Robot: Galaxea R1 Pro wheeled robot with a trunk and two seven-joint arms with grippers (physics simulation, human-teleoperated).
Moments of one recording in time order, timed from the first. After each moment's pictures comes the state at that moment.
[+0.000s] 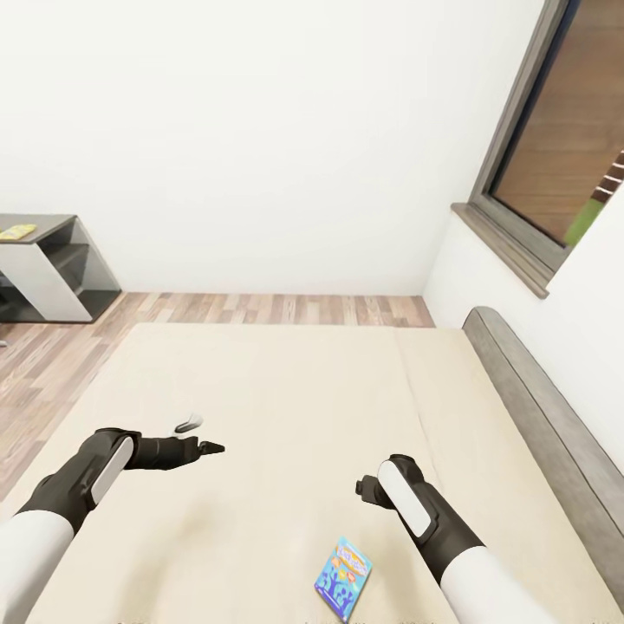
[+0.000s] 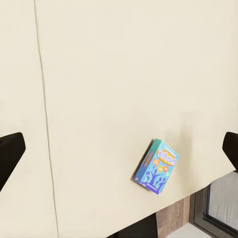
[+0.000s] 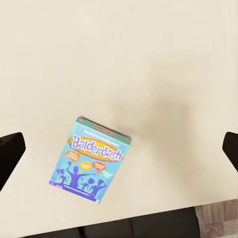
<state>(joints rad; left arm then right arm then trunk) -0.72 0.32 -0.12 -0.75 0.37 0.87 -0.65 -0.60 0.06 0.31 -0.87 -0.82 0.77 -0.71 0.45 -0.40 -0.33</state>
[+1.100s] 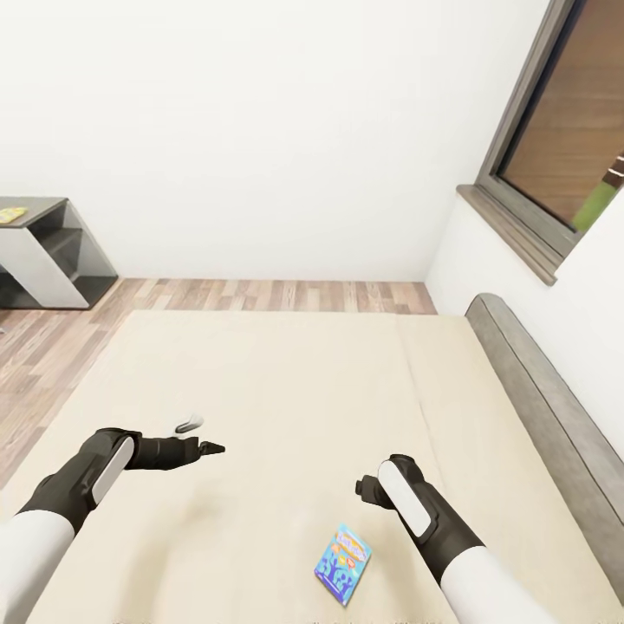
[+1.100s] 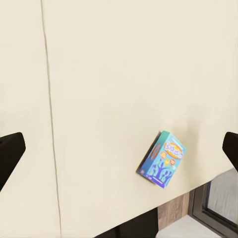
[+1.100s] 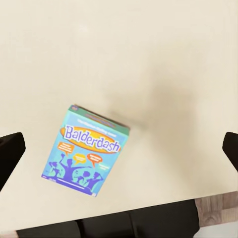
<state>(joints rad) -0.72 0.32 -0.12 -0.75 0.36 0.87 -0.65 -0.60 0.06 0.31 -0.87 -0.82 0.77 -0.70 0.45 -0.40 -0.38</state>
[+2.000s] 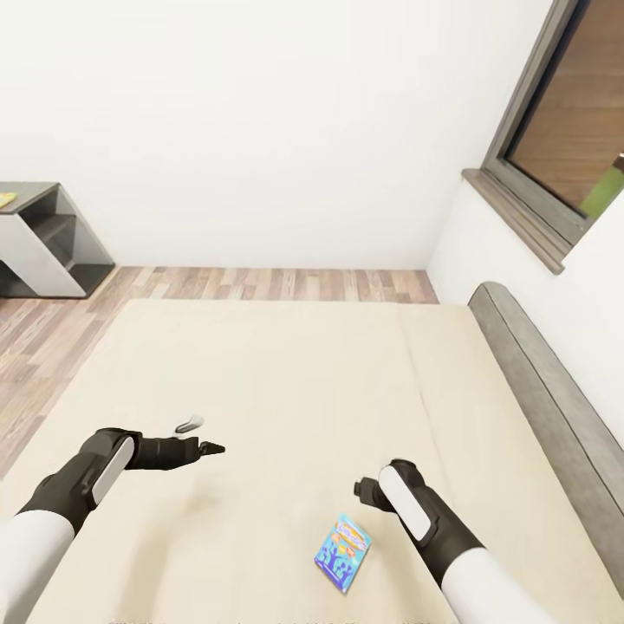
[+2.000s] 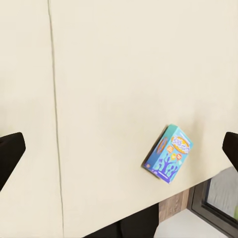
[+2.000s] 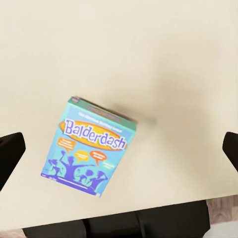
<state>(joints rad) -0.72 0.32 -0.13 -0.75 0.36 0.87 -0.64 -0.60 0.06 0.32 -0.83 -0.81 0.72 -0.63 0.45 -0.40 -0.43</state>
